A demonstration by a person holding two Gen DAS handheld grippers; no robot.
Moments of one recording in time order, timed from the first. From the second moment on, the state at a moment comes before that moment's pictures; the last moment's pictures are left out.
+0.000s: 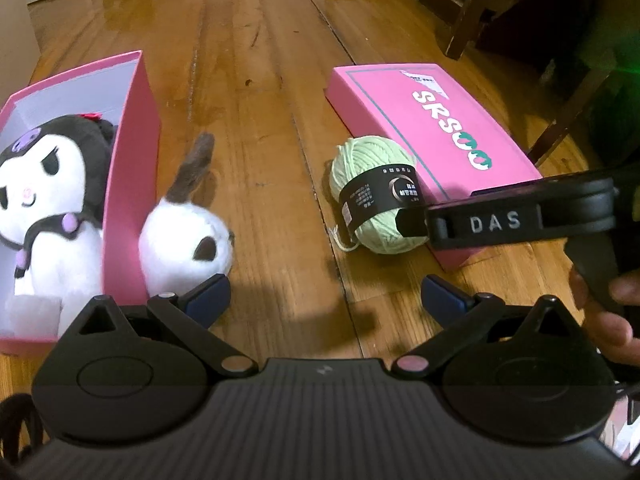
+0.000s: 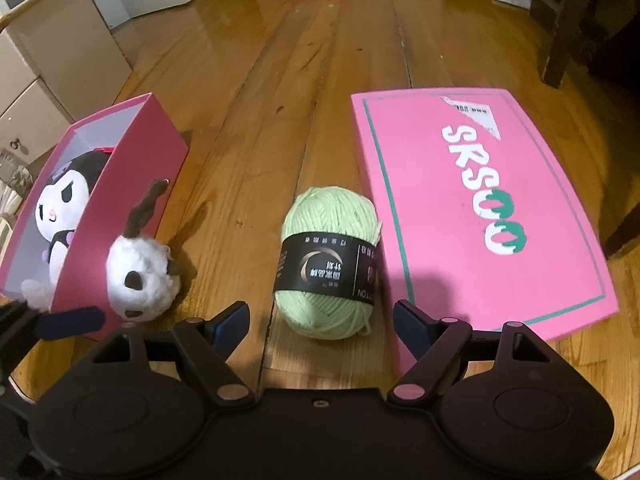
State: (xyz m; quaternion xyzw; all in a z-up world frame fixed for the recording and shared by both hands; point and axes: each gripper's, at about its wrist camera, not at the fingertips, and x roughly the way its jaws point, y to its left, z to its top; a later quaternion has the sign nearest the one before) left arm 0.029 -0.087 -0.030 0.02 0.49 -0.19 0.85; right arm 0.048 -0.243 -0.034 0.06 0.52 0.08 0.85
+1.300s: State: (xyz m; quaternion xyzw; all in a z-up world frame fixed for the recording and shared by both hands) left arm 0.092 -0.121 -0.078 0.02 0.51 -0.20 0.84; right arm 0.113 -0.258 -0.086 0.13 0.59 0.12 0.78
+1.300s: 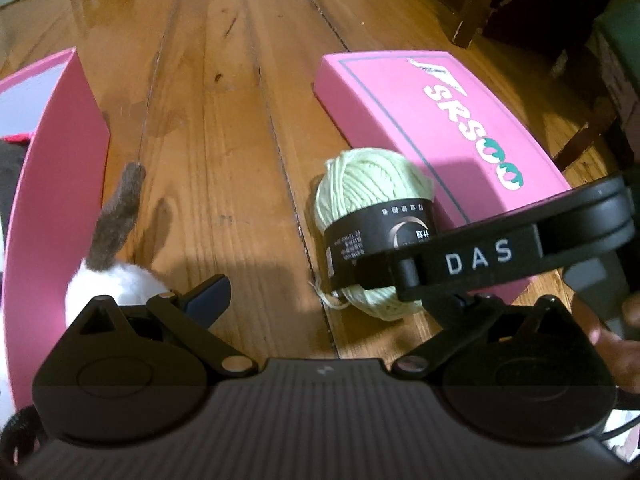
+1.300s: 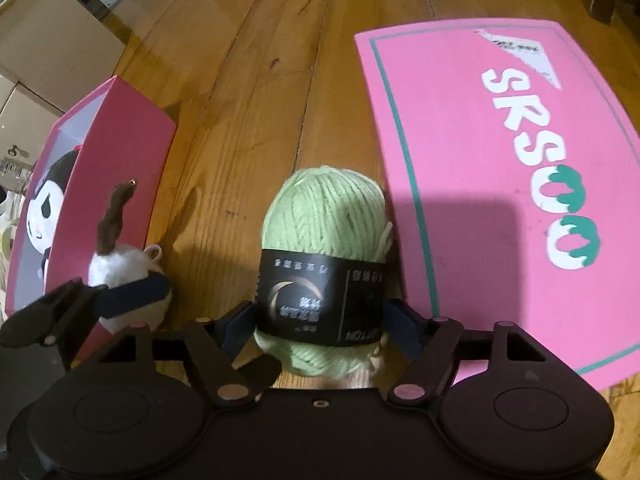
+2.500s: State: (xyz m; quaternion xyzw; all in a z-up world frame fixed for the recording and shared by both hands) left arm 0.079 -0.091 -0.034 -0.02 0.47 -0.22 0.86; right arm 0.078 -0.266 -0.033 0.22 0.50 0.08 0.84
